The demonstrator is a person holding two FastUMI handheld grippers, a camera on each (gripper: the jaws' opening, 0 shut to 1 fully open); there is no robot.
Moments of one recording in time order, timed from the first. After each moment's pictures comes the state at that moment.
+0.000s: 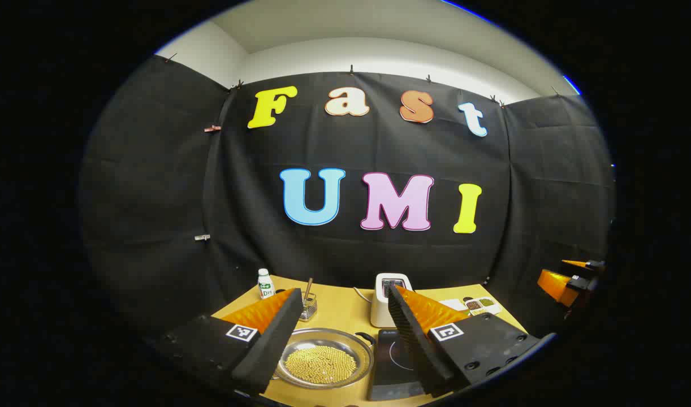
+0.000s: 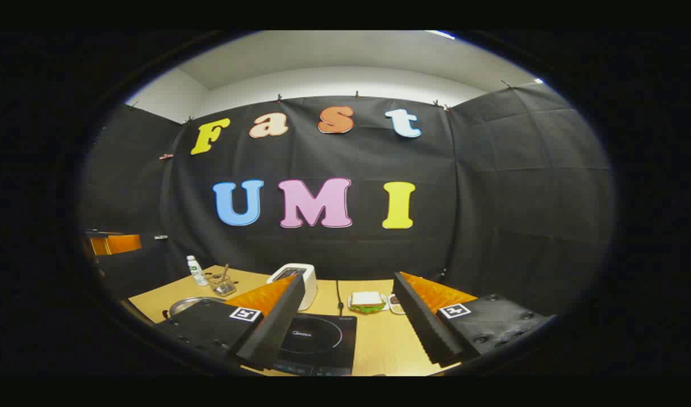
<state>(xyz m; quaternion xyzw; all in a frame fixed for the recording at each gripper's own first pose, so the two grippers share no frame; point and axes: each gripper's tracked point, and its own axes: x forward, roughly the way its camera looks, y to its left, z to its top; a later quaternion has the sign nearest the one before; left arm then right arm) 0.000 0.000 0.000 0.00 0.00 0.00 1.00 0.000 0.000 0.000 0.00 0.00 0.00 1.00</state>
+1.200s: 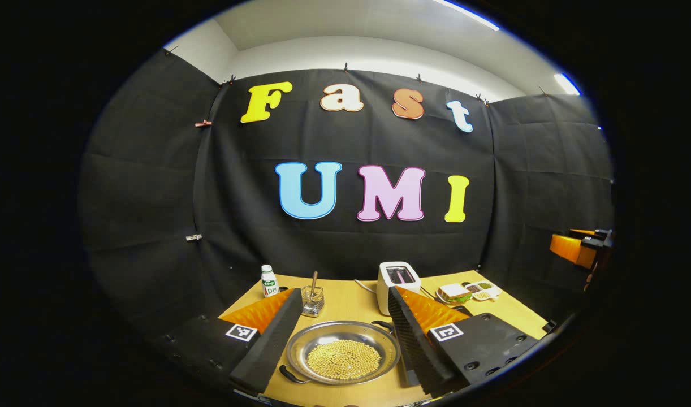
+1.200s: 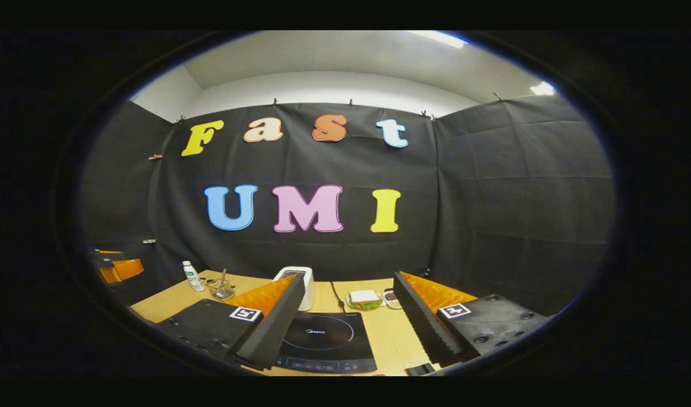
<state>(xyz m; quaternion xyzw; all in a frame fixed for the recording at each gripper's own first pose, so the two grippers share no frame) -0.010 0.080 -0.039 0.02 0.01 -0.05 1.00 -0.050 0.053 0.019 -0.02 -0.03 -0.07 1.00</state>
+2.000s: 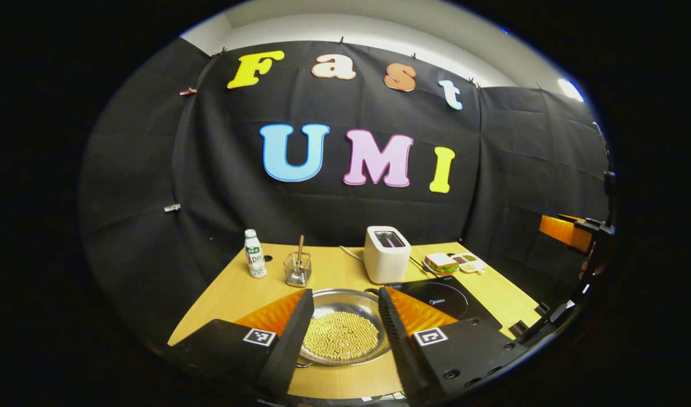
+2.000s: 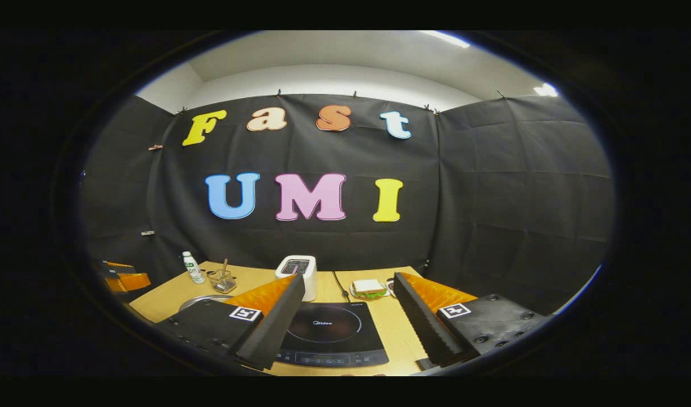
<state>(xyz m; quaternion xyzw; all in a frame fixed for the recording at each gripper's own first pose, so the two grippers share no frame) -0.005 0.099 -0.116 0.01 0.11 -0.12 0.99 -0.052 0.078 -0.016 -0.02 0.00 -0.08 1.00</state>
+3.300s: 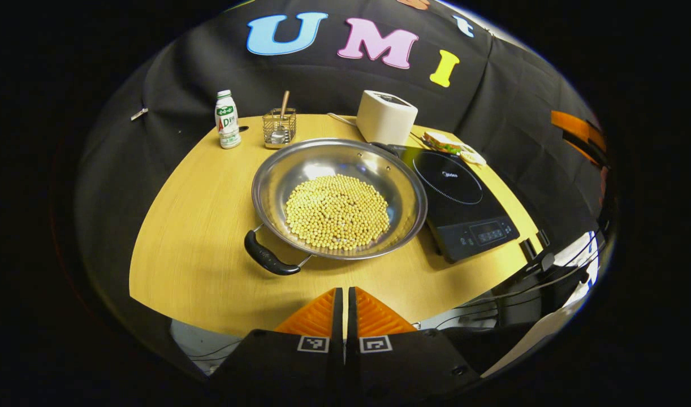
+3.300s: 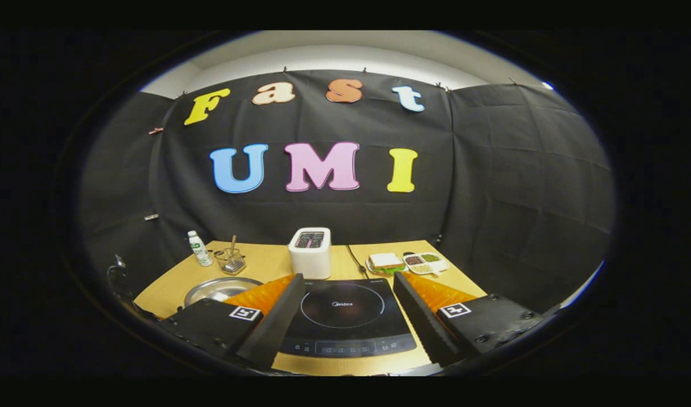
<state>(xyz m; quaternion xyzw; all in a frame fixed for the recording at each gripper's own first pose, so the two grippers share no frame) -0.034 0.133 -0.338 0.02 0.40 -0.18 0.90 -0.025 0.121 -0.082 -0.01 0.09 -0.07 0.99</state>
